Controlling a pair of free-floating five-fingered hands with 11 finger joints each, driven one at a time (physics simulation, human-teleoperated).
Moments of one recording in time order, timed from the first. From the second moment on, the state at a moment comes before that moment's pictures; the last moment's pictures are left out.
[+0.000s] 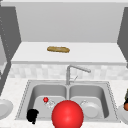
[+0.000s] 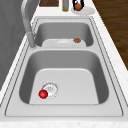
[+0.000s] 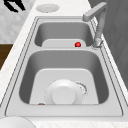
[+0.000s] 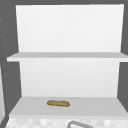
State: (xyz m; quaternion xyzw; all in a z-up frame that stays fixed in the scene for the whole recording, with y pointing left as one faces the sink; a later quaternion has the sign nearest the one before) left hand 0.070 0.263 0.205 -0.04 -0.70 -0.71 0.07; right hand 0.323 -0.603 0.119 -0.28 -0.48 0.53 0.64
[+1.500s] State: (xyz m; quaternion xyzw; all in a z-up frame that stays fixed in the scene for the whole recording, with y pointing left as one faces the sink) left hand 0.070 0.263 0.205 -0.04 -0.70 -0.71 0.07; right hand 0.296 -0.657 0.087 -0.23 -0.57 0.45 0.65
